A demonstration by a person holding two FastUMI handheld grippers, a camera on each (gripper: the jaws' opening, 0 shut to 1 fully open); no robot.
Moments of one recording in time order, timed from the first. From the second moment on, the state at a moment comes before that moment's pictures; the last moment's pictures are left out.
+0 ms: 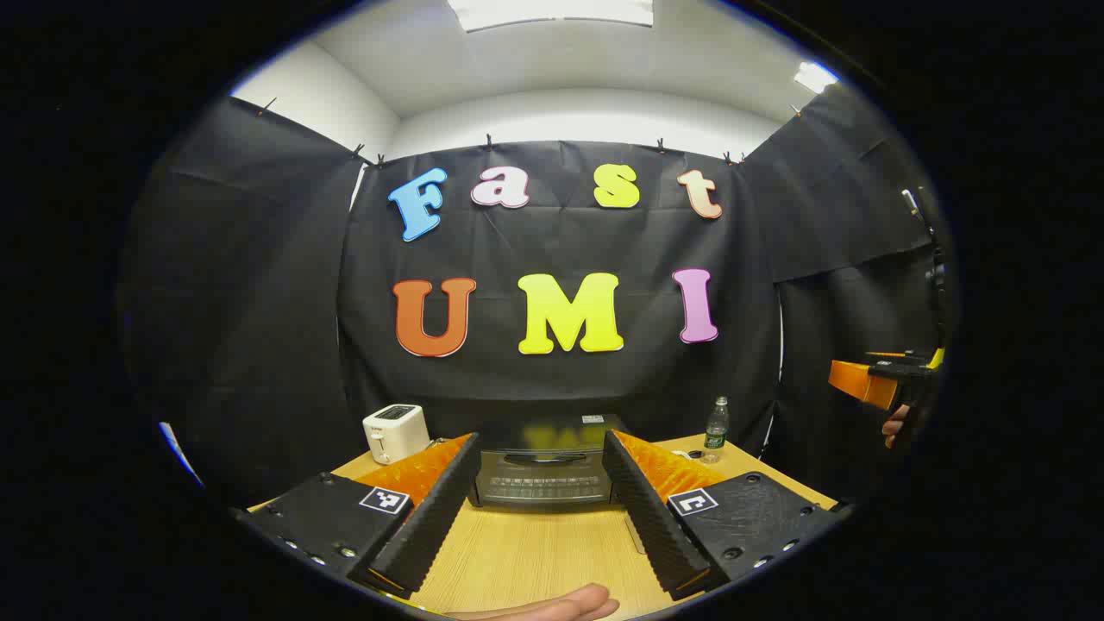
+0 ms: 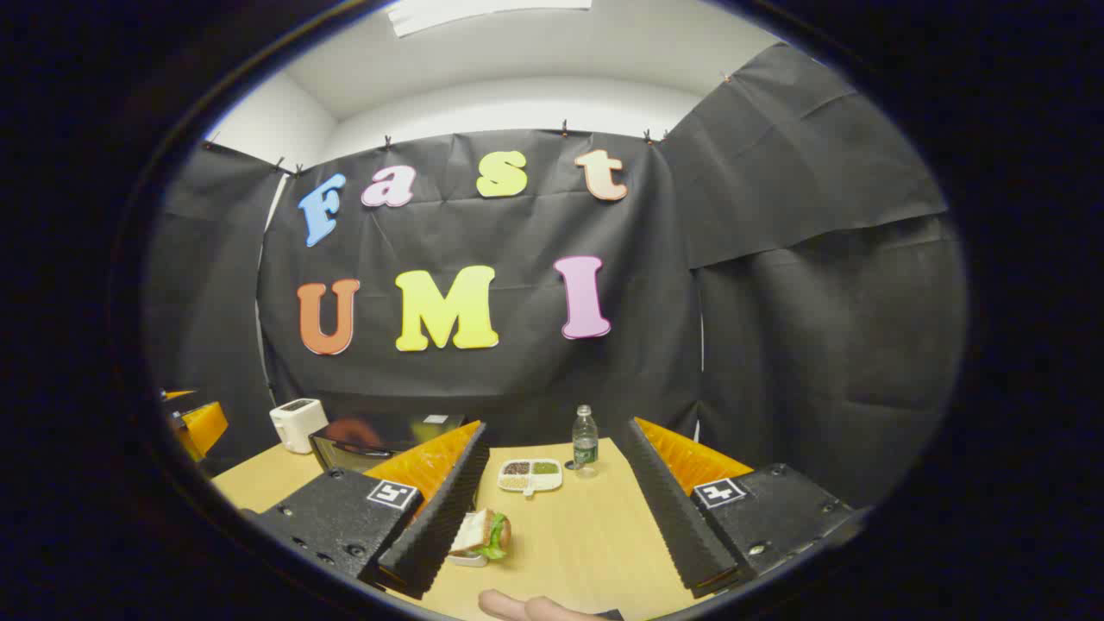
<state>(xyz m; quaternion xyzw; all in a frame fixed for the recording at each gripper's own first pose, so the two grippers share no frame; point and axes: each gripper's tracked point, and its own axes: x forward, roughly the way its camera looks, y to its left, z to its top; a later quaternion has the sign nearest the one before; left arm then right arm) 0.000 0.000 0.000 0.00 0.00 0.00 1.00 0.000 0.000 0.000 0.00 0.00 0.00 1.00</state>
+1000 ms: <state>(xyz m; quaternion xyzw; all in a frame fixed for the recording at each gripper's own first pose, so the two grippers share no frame) 0.111 0.005 -0.051 -0.01 0.07 -0.01 1.00 0.002 -0.045 -0.008 0.01 -0.01 -0.02 1.00</state>
